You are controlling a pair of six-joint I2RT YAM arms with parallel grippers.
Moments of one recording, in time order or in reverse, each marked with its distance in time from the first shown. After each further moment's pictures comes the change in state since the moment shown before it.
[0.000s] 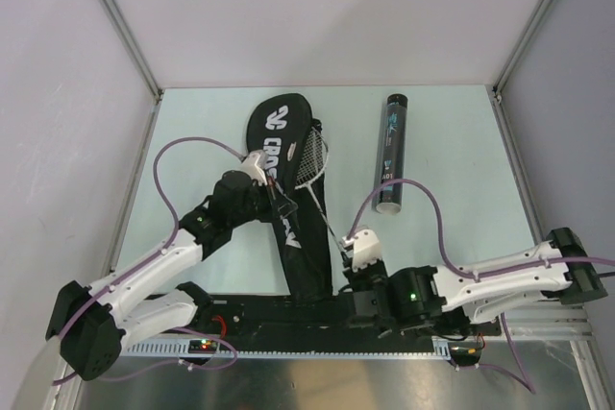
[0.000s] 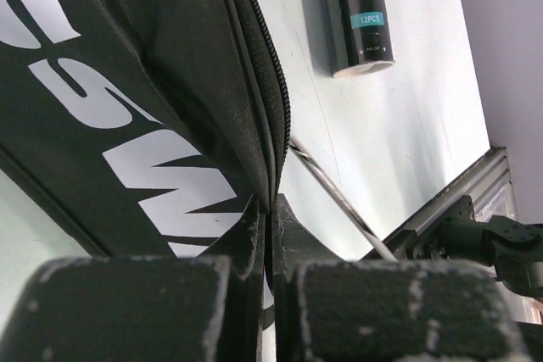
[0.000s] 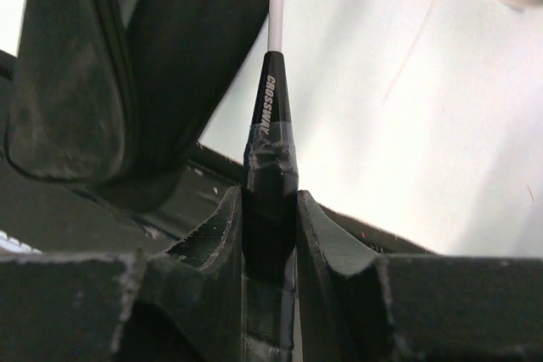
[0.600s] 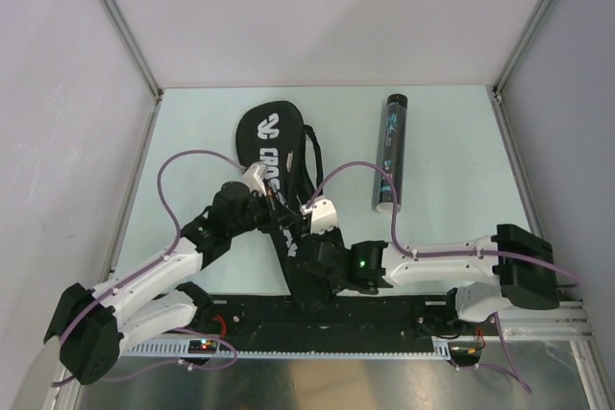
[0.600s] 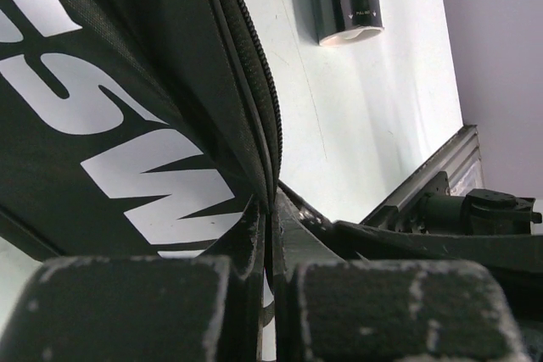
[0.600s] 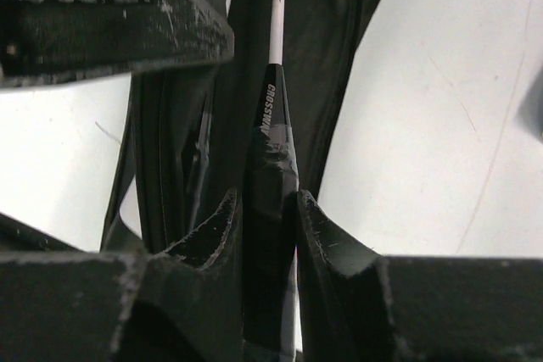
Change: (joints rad) left arm 0.000 -0.021 -0.118 0.095 0.095 -0.063; right arm -0.323 0.283 0.000 0.670 -0.032 -0.480
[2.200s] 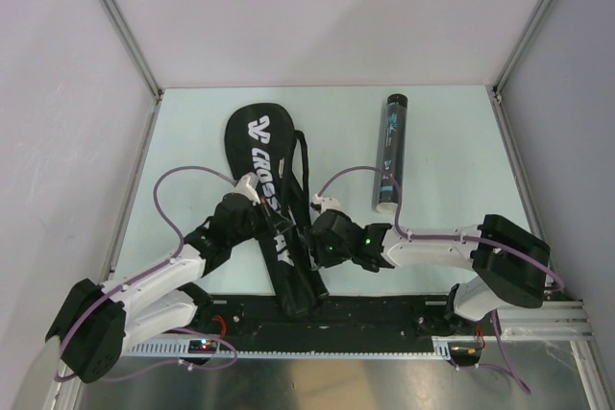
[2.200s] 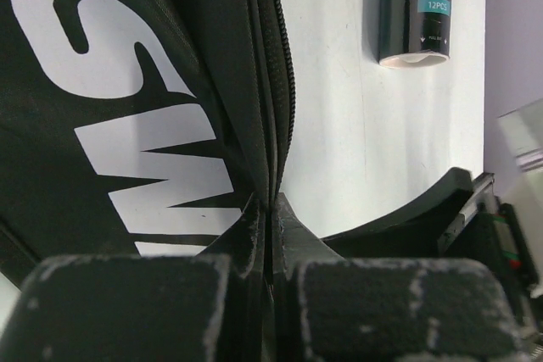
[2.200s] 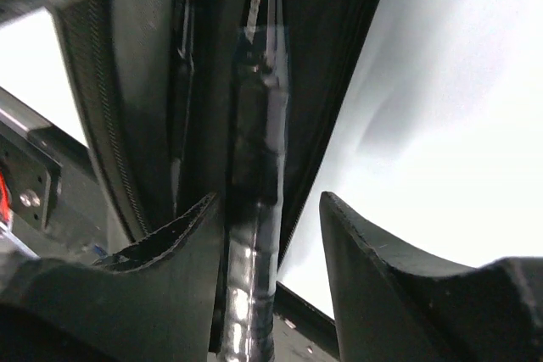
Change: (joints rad) left arm 0.012 0.008 -0.141 0.104 -0.107 -0.127; right arm -0.260 0.069 -0.120 0.206 -0.642 0.092
